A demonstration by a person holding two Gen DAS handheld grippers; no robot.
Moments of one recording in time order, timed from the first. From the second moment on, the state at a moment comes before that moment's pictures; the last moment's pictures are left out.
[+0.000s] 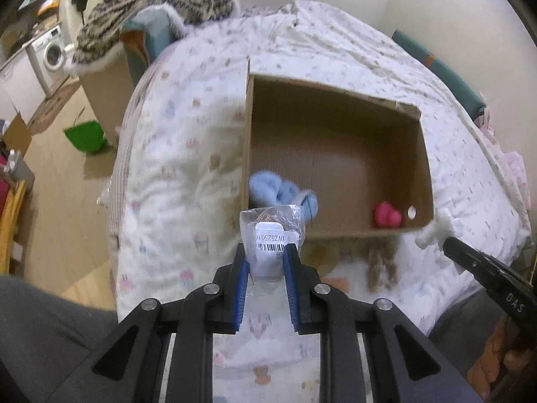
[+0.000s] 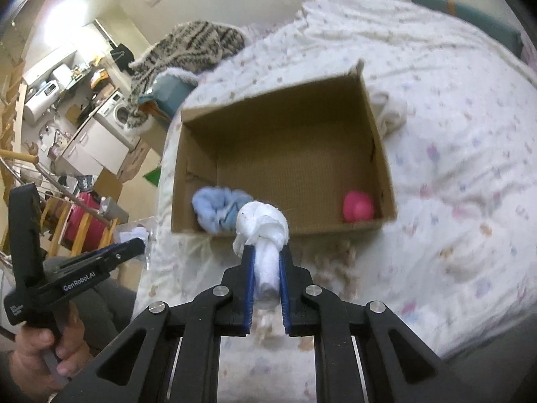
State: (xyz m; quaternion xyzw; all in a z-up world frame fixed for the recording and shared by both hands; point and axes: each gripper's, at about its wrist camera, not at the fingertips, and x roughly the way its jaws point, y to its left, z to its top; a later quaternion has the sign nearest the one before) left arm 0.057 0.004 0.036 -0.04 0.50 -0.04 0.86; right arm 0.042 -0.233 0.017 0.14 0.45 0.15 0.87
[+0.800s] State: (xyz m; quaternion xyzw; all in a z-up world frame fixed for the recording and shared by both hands) left arm 0.150 -0.033 -0.001 -0.01 0.50 -0.06 0.87; right arm 0.131 -0.263 -0.014 0.19 0.44 0.14 0.87
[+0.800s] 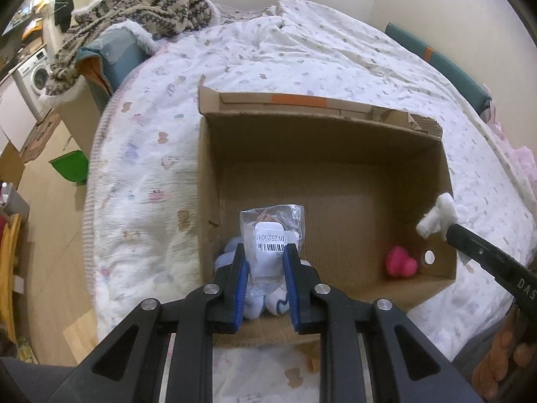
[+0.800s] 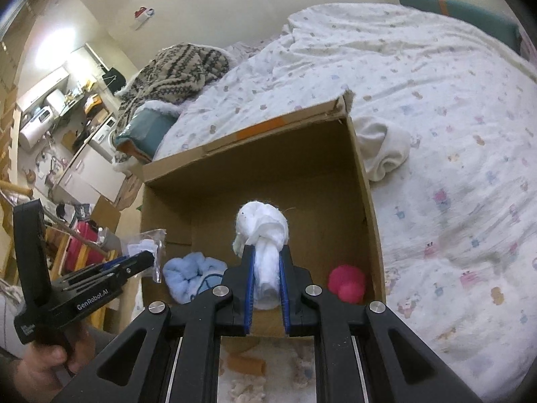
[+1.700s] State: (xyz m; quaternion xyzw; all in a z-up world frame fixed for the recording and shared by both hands) left arm 0.153 -0.054 -0.042 -0.02 0.51 -0.08 0.86; right arm 0.153 -0.238 -0.073 0.15 0.53 0.12 0.83
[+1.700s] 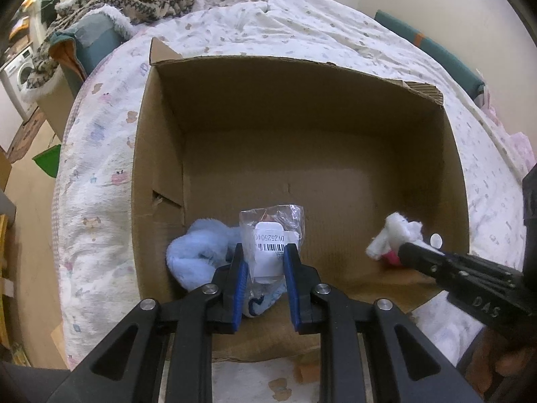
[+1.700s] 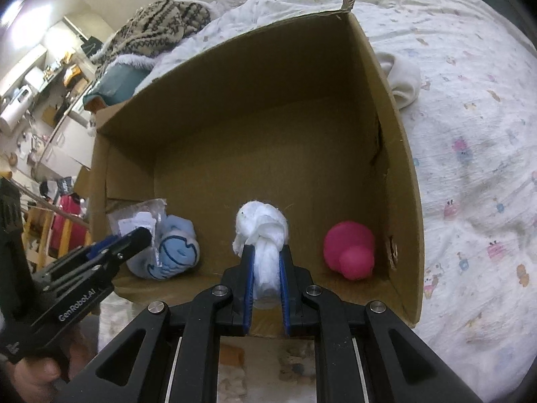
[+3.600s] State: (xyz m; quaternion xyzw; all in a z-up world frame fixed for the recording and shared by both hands) left arm 0.098 -0.027 -0.021 -0.05 0.51 -0.06 0.86; right arm 0.095 -0.264 -0.037 0.13 0.49 0.07 0.86
